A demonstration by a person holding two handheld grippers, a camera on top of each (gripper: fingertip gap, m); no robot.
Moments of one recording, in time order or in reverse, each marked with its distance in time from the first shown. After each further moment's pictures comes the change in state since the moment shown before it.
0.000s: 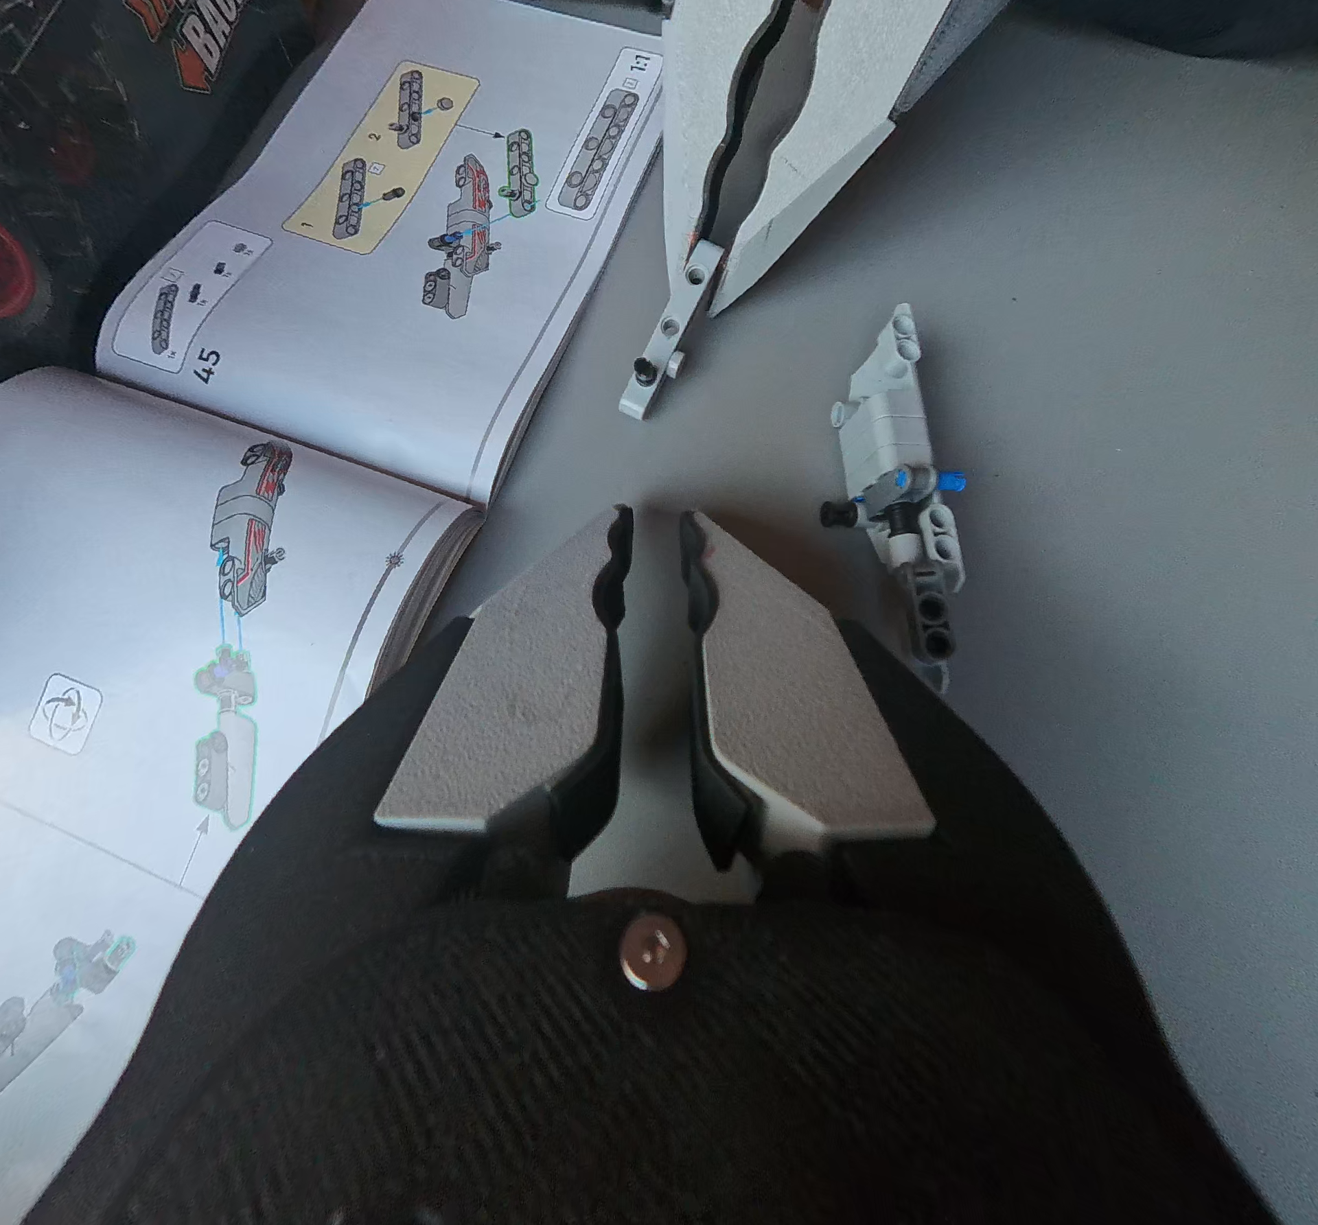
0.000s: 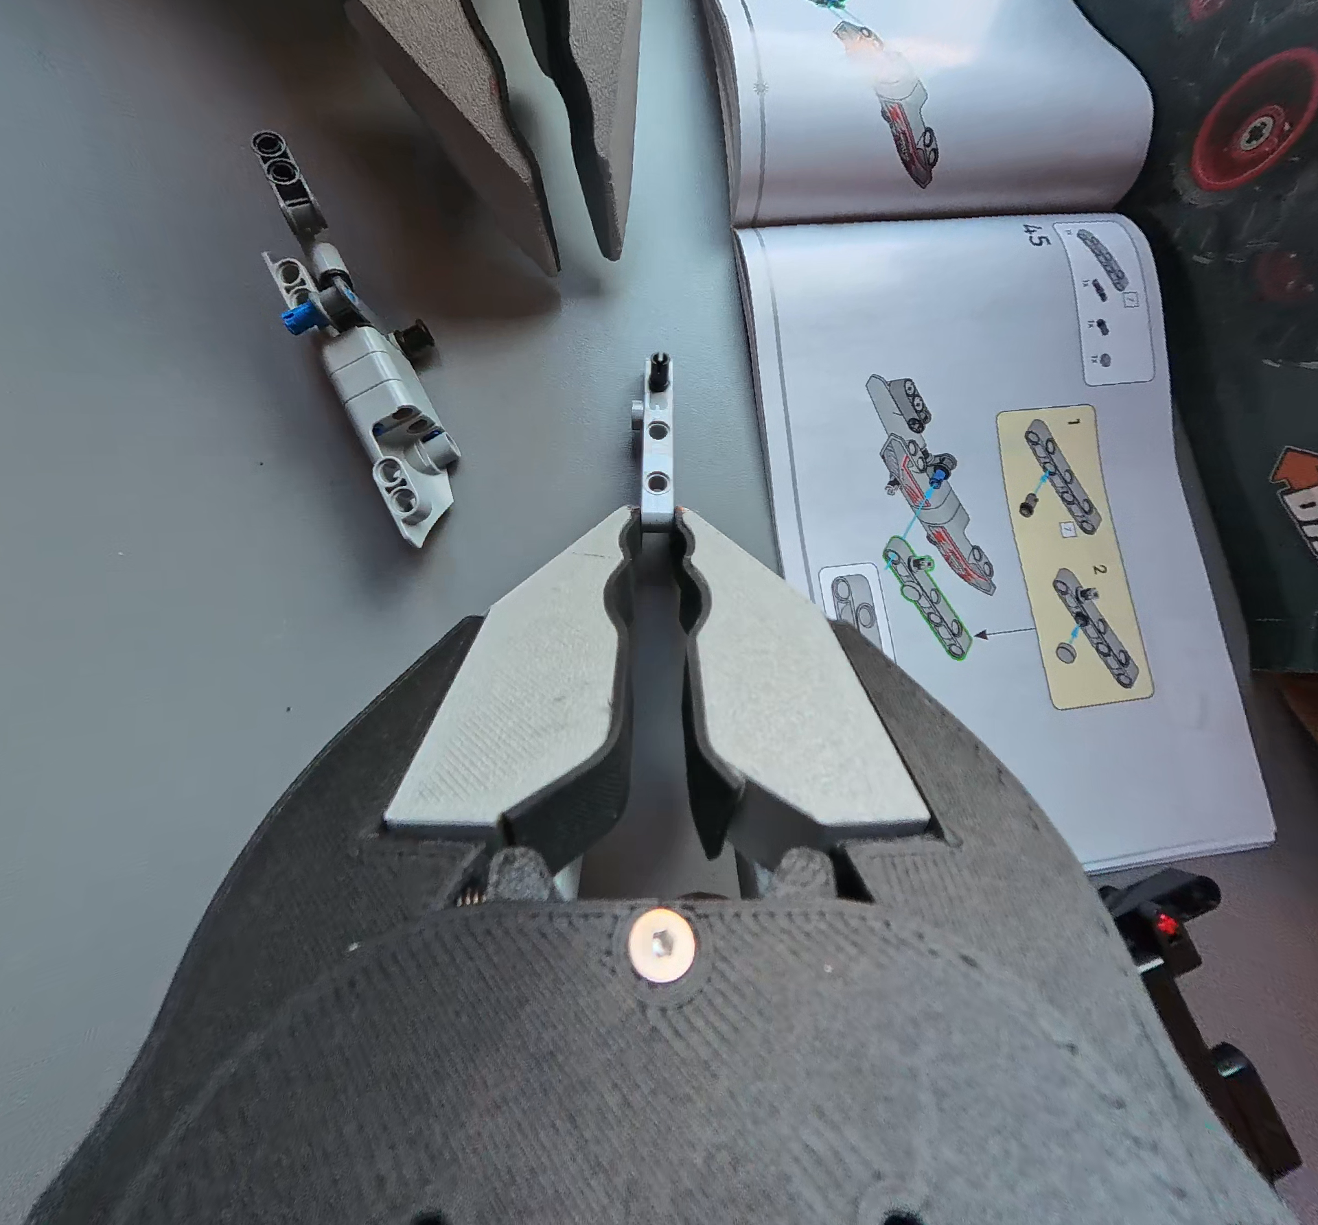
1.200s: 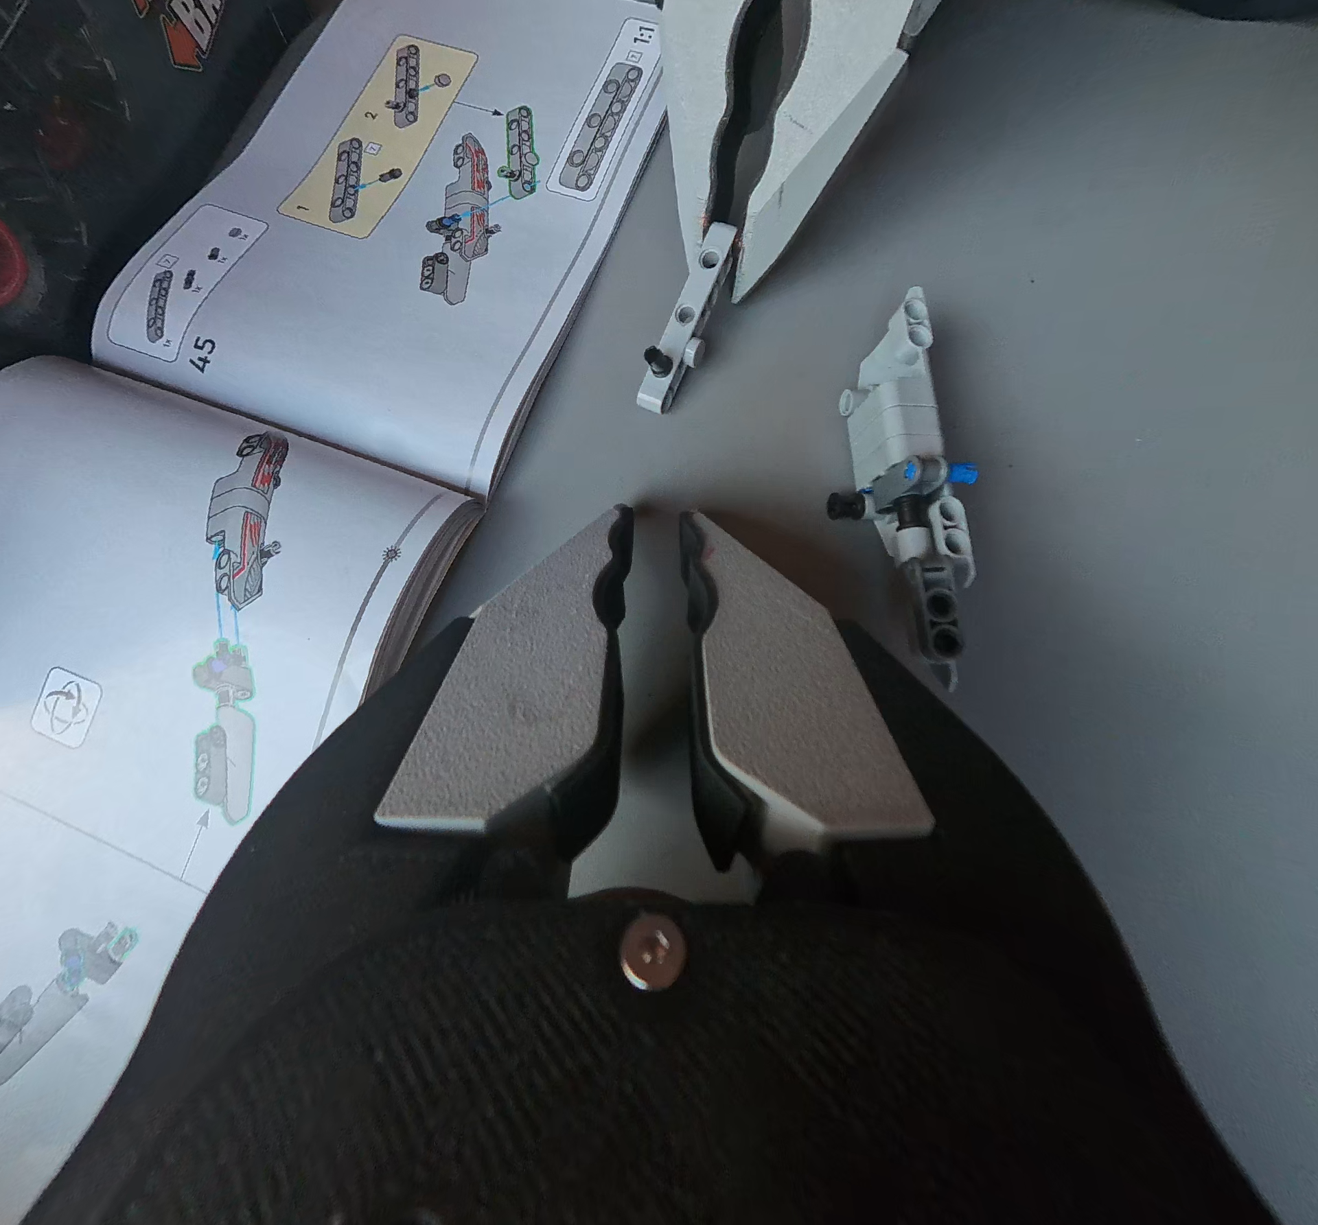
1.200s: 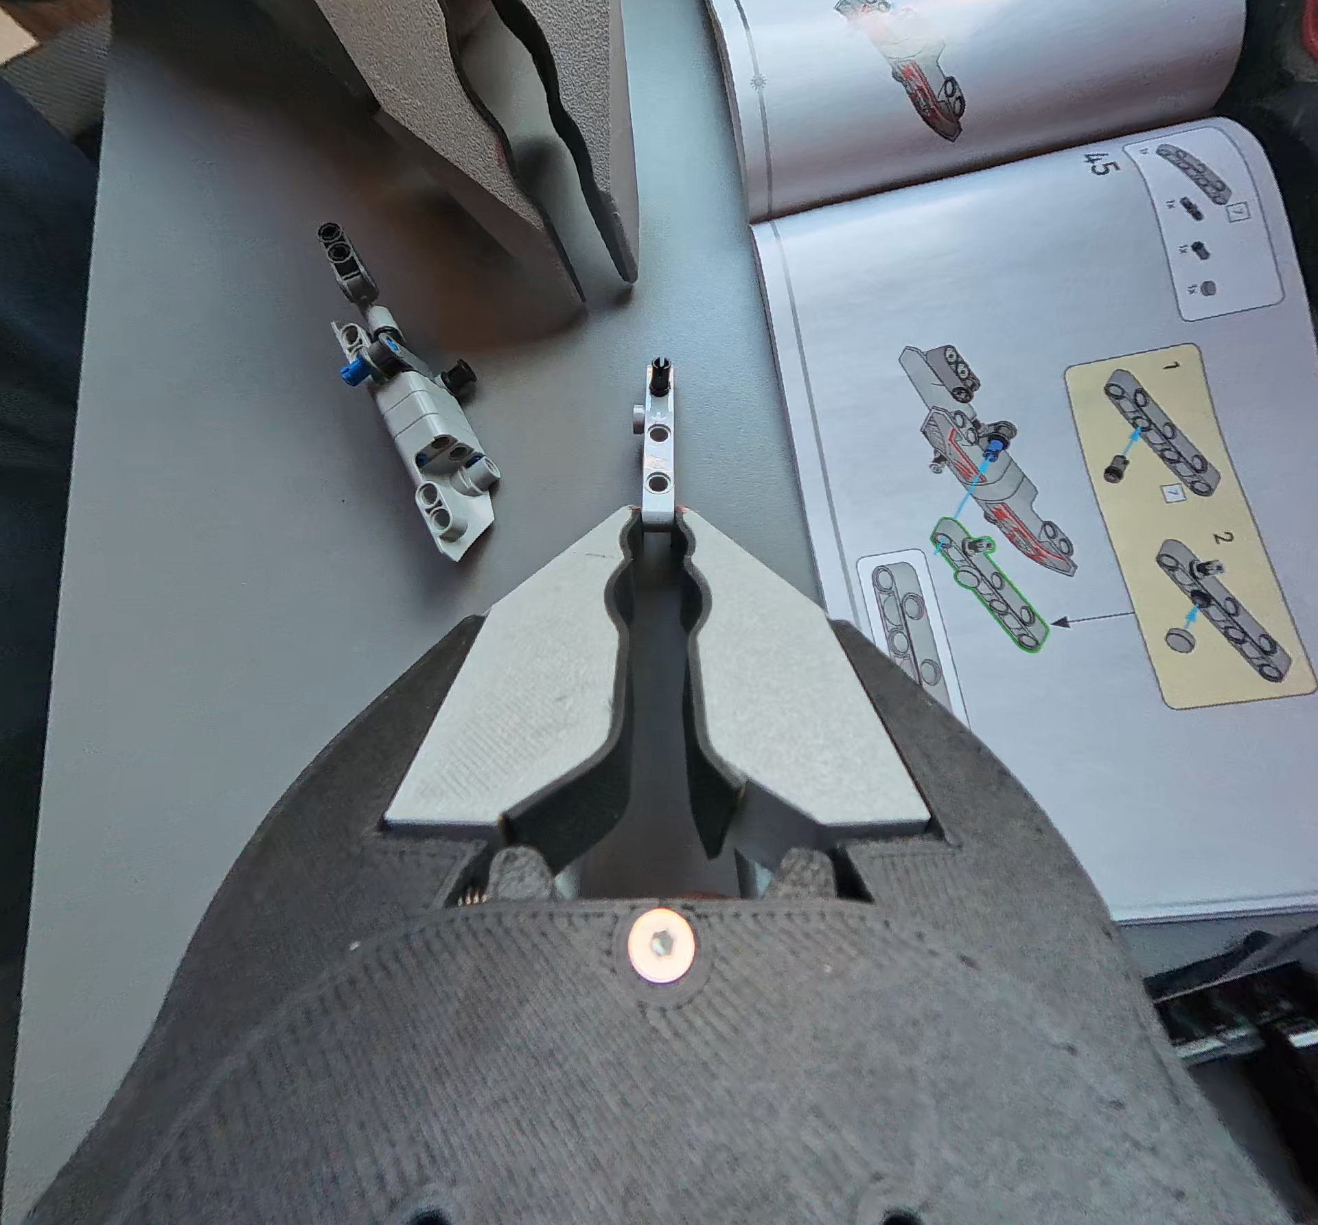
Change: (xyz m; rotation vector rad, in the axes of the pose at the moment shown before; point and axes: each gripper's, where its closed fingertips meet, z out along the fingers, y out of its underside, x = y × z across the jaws) left arm -0.001 0.004 0.002 -0.024 -0.012 0.006; right arm -0.007 -0.002 -0.001 0.041 -0.152 0.173
